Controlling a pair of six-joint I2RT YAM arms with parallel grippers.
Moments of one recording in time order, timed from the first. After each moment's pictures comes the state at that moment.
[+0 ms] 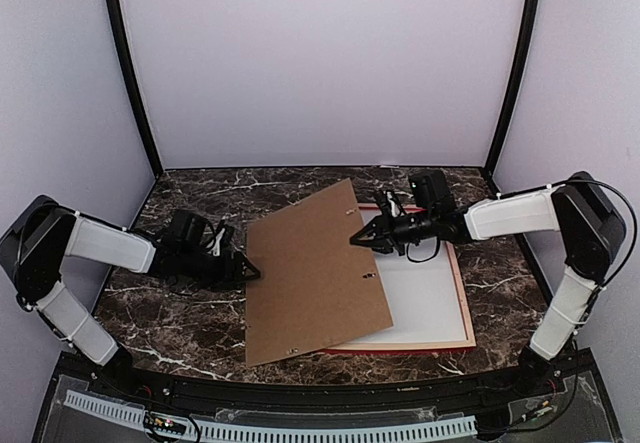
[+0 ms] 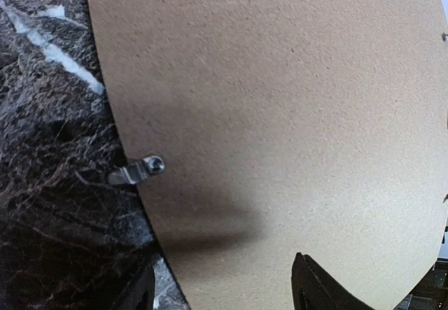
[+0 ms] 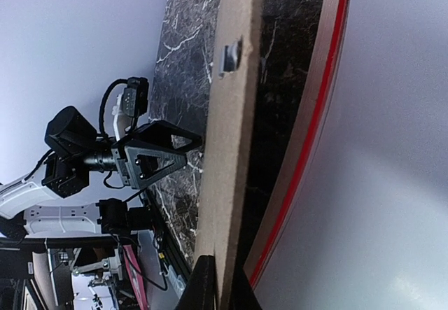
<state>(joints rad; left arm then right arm) -0.44 1.56 0.60 0.10 0.48 -0.60 0.59 1.74 0.98 0.13 -0.72 0.83</state>
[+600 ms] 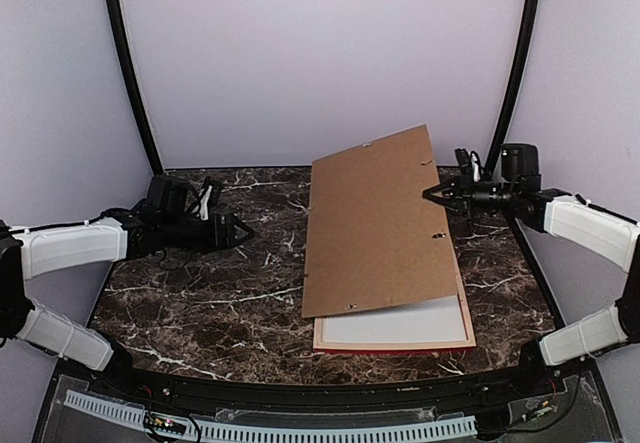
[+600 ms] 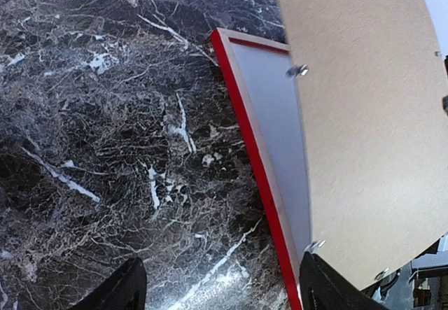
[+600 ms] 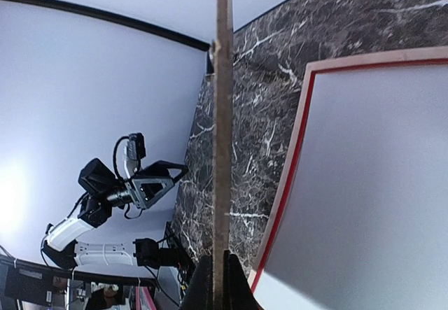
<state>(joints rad) -0.45 1.29 0.73 -0.08 0.36 -0.51 0.24 1.29 0.86 -0.05 -0.86 0.79</state>
